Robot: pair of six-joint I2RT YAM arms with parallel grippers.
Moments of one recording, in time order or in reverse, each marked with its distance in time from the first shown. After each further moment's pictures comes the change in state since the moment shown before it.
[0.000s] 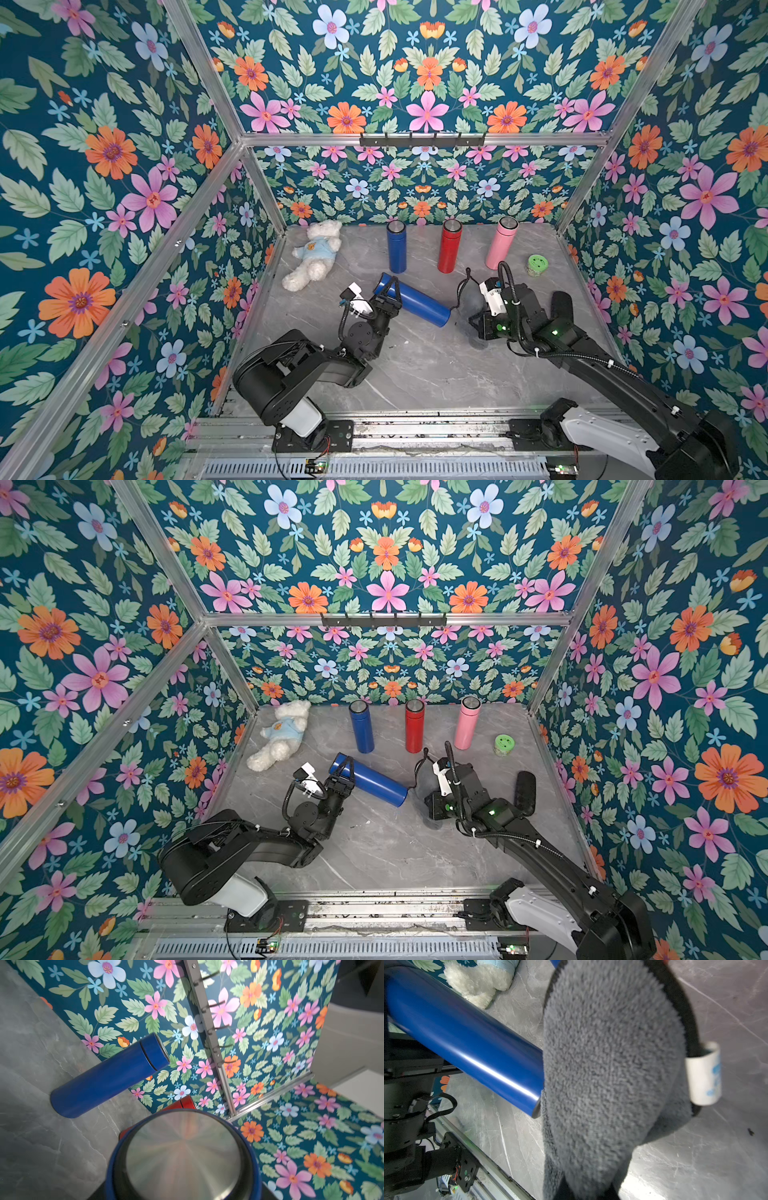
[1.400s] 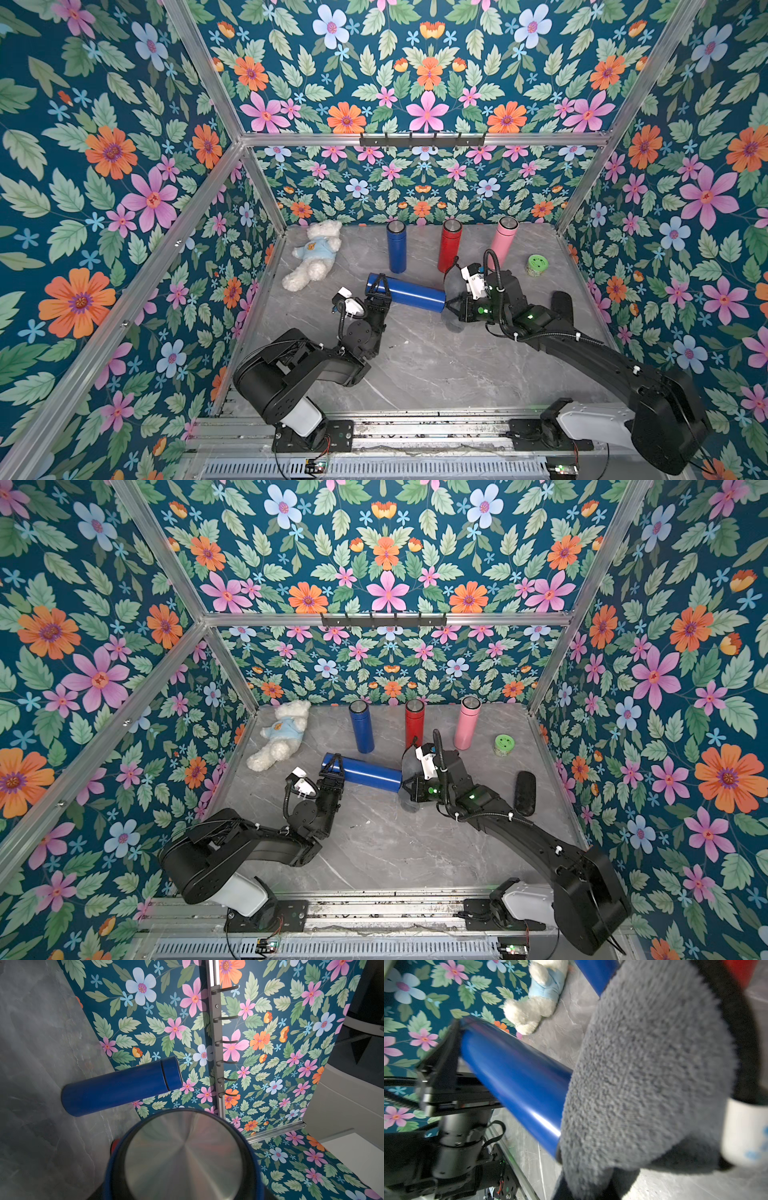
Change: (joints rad) left arm 0.020 -0.004 0.005 -0.014 -0.065 -0.182; right arm 0.005 0.232 0.032 0.329 -0.154 0.111
